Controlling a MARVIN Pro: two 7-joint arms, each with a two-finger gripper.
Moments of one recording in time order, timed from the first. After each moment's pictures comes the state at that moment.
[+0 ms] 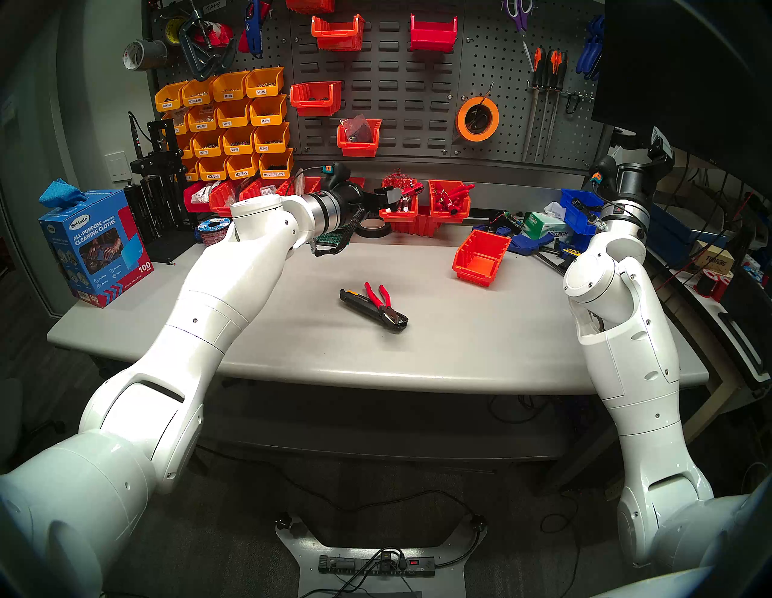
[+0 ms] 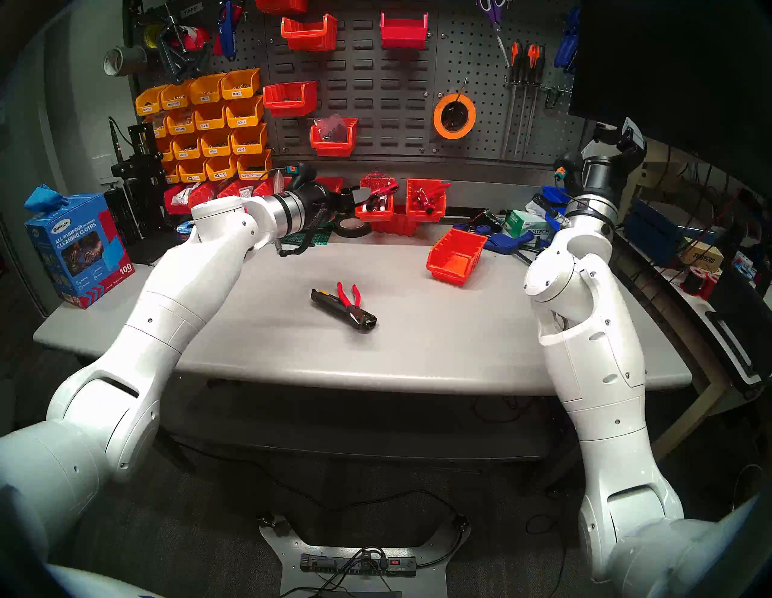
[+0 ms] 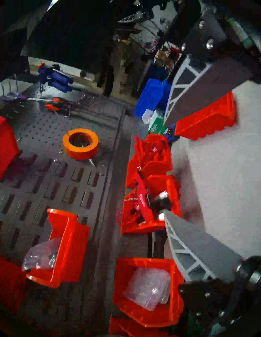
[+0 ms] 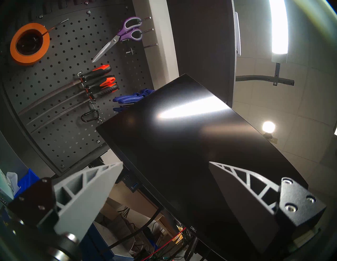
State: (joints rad) left arm 0.76 -1.26 -1.15 -1.26 -0.84 0.51 -0.29; right arm -1.22 -1.15 1.53 -1.73 -0.85 0.46 -0.41
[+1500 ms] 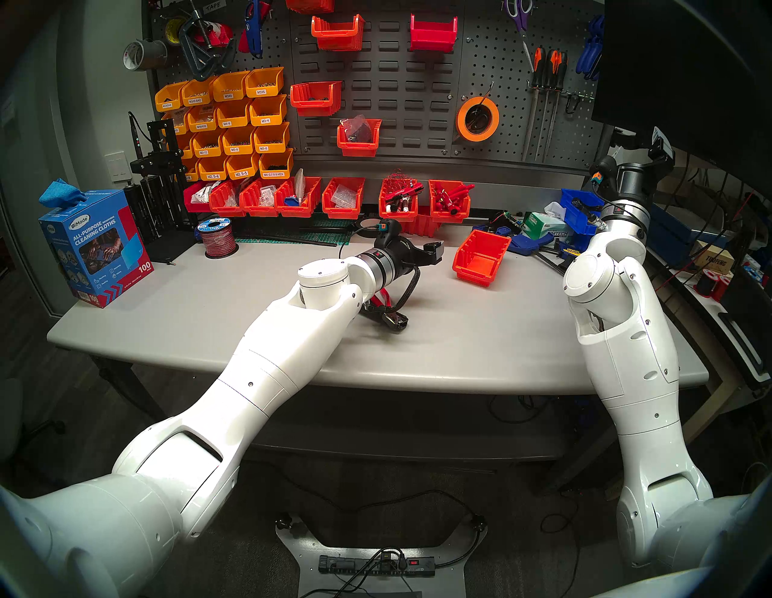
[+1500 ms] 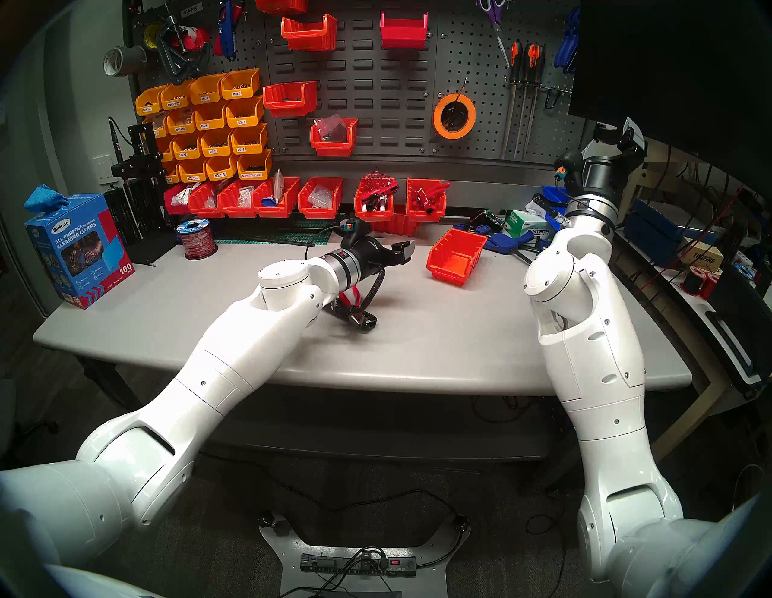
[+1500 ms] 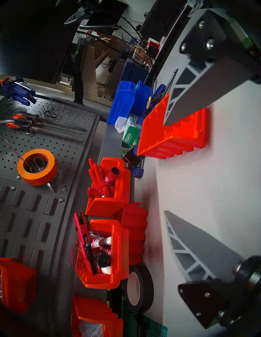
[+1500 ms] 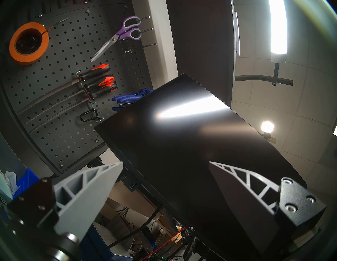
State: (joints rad) left arm 0.94 -1.38 -0.99 -1.34 -0.70 0.29 -0.09; right arm -1.22 -1.16 1.53 -1.73 -0.86 0.46 -0.42
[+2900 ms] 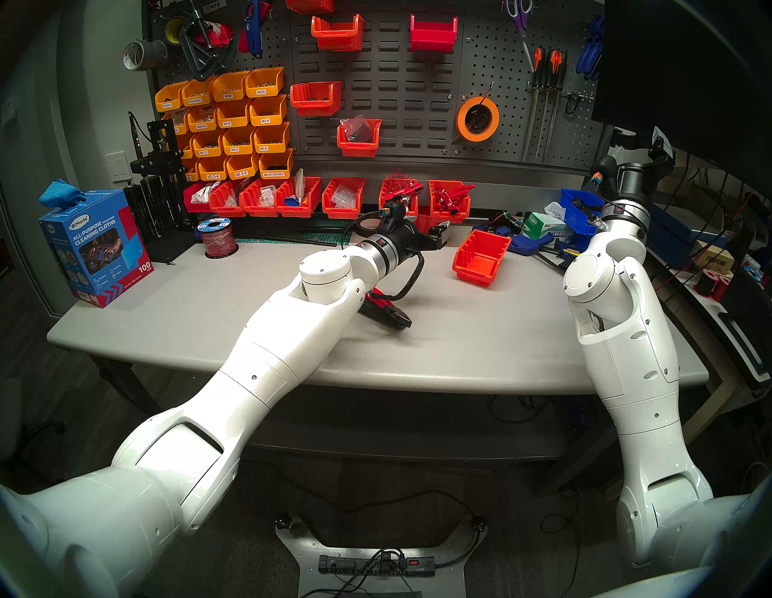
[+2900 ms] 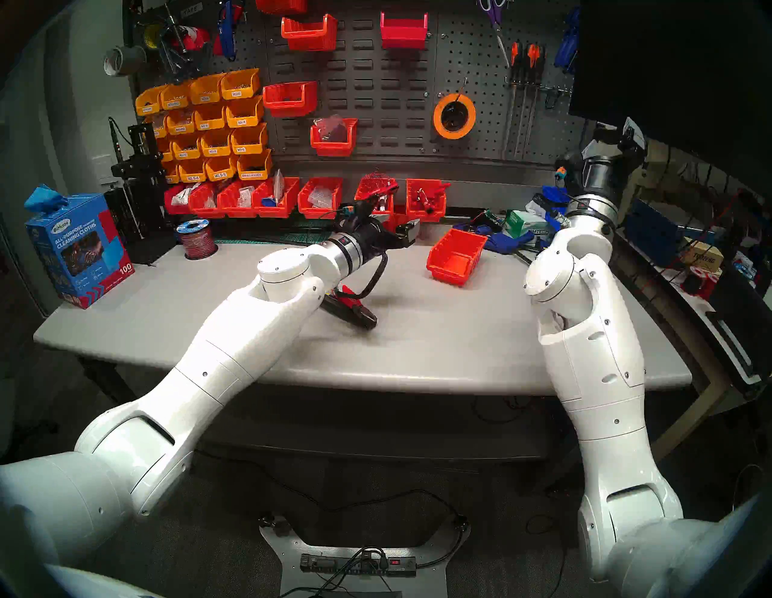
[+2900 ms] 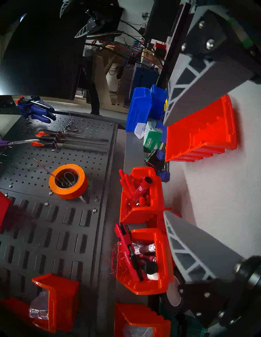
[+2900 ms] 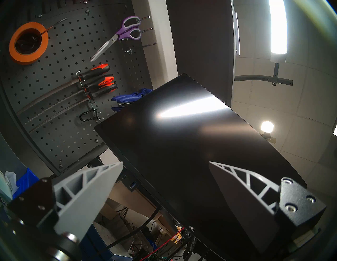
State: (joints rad) left arm 0.88 -1.37 -0.97 -1.32 -0.66 0.20 -0.18; right arm -1.22 -1.16 1.53 -1.73 -0.86 0.46 -0.42
